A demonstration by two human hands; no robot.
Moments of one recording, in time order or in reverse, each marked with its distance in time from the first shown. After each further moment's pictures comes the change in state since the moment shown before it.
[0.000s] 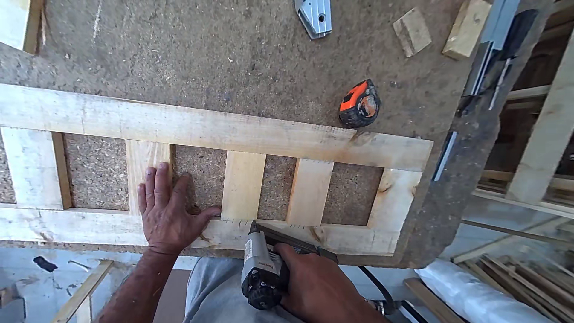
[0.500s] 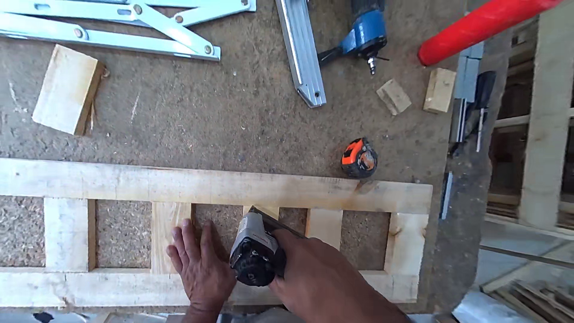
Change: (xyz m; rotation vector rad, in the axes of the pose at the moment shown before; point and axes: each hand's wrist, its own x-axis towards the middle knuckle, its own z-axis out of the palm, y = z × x) left_hand 0.022 0.054 -0.008 -0.066 0.026 -0.210; right_hand 0.007 -0.062 -0.116 0.069 0.210 -0.028
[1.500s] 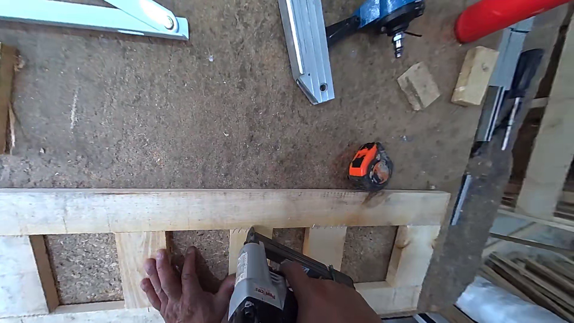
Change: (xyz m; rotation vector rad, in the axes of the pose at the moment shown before) left_hand 0.006 0.005 0.002 0.117 0.070 0.060; right_hand 0.006 0.028 0.002 0.100 -0.107 0.137
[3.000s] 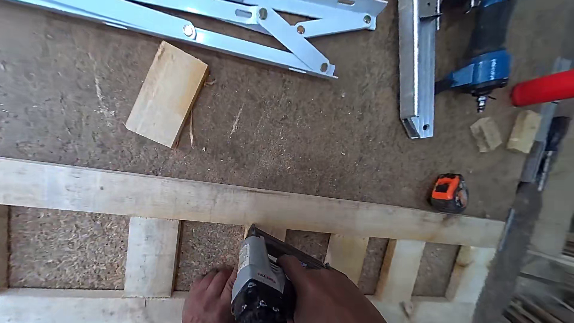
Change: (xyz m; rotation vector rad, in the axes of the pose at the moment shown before) left_hand 0.031 -0.194 -0.041 -0.327 -0.137 0.318; right_hand 0.024 -0.215 0.040 -0.118 0.078 -0.100
